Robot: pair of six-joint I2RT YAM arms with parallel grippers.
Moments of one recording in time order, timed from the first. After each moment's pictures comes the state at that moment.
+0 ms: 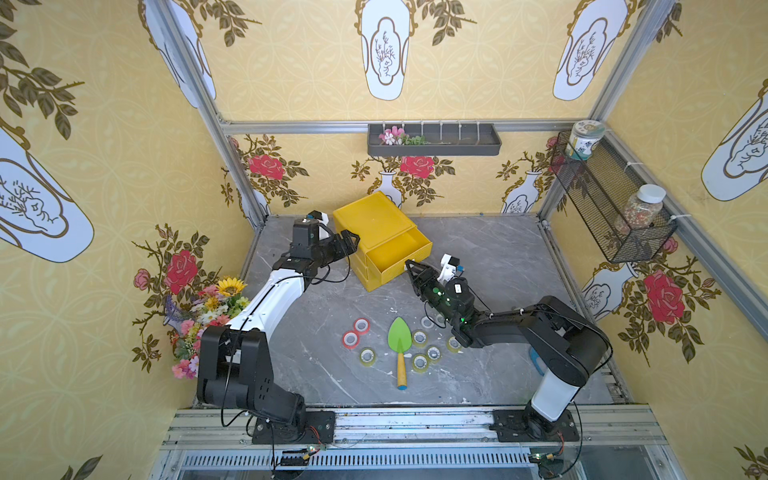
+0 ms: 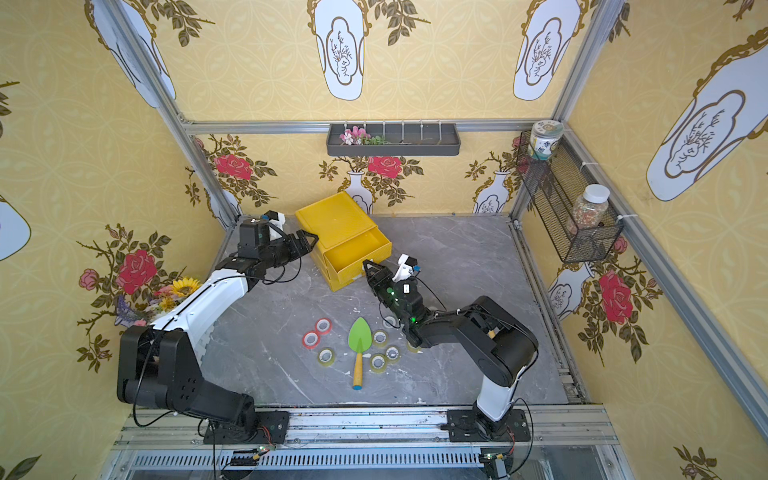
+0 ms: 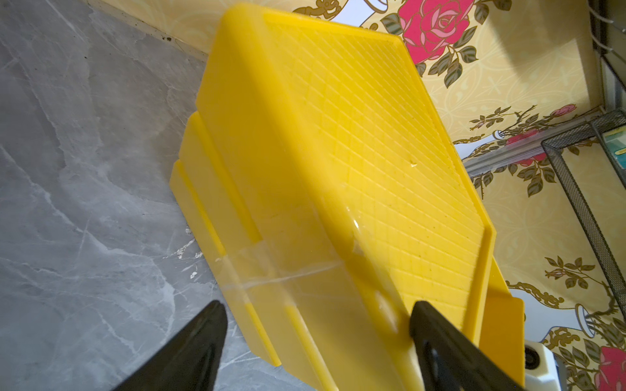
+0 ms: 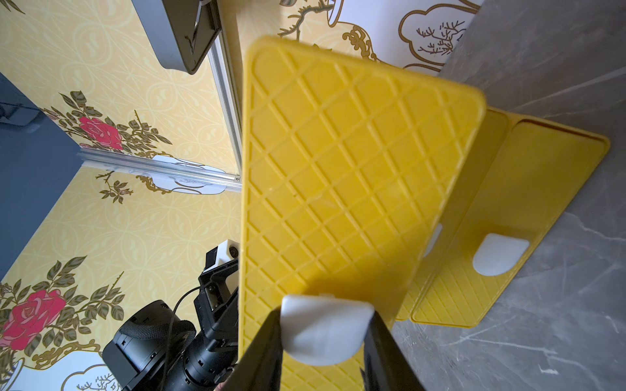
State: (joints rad) left arm -0.16 1.51 1.12 -0.18 0.32 -0.57; right arm 0.71 1.75 0.67 1.09 0.10 1.36
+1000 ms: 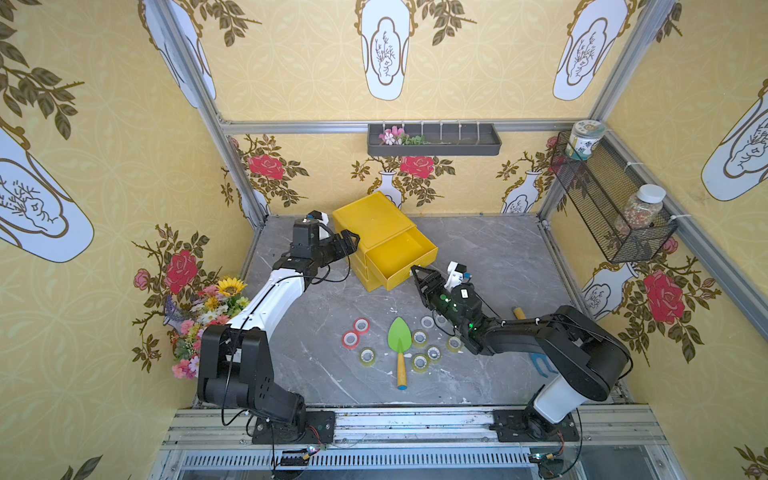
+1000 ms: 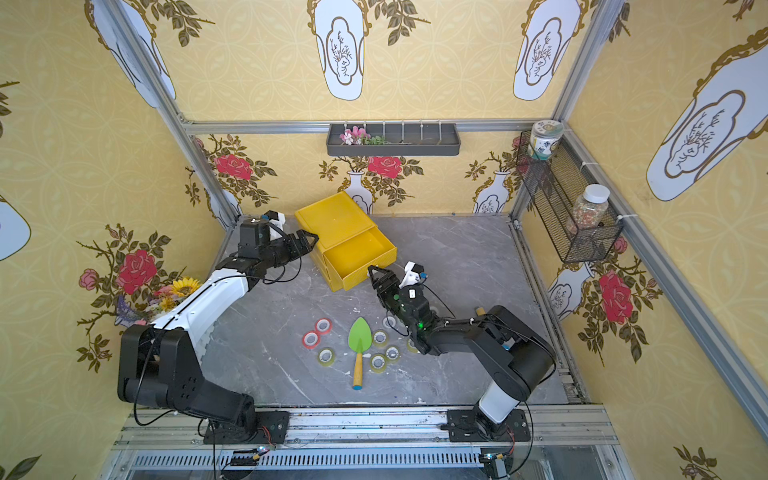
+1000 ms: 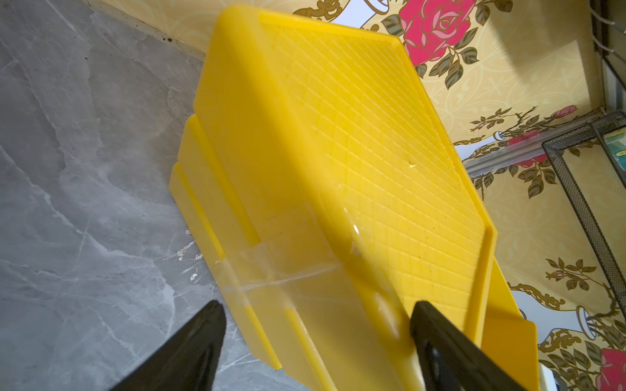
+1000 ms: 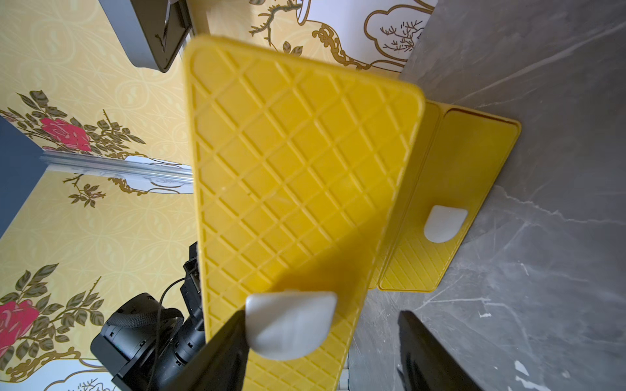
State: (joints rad) left arm -0.16 1.51 1.12 -0.18 0.32 -0.57; right arm 0.71 1.62 0.58 0.96 0.10 1.38
